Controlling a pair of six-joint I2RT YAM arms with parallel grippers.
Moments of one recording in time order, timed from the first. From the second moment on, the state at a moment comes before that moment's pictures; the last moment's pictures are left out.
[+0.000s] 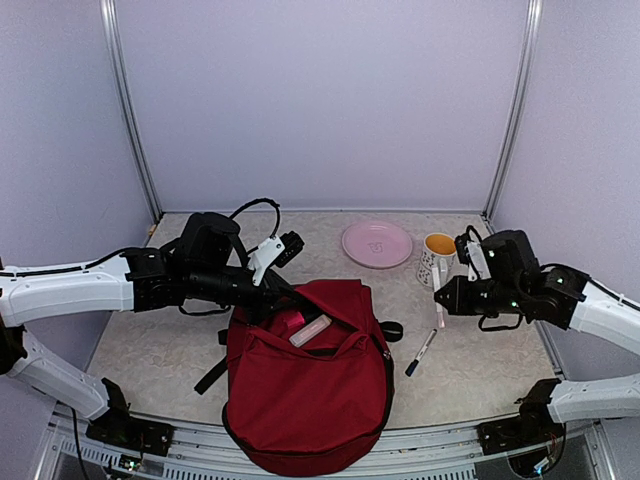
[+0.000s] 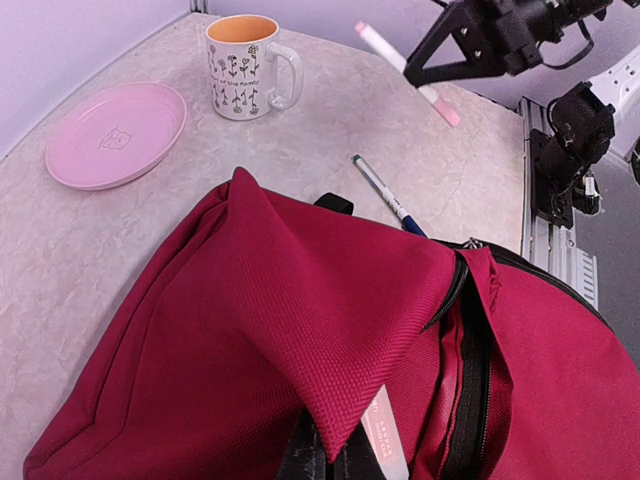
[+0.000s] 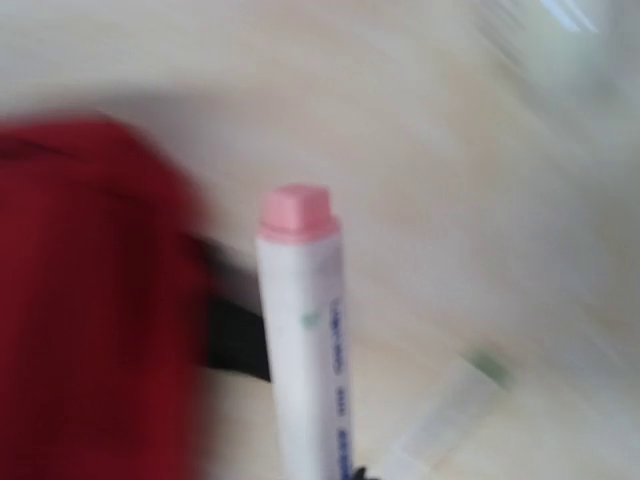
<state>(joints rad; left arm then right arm) -0.92 1.33 0.97 -0.20 0.26 0.03 0.68 0.97 0.72 -0.56 0.12 0.60</state>
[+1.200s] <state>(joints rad) -0.91 1.33 0.97 -0.19 0.26 0.03 1.20 1.52 1.05 -0.02 0.16 -0.43</state>
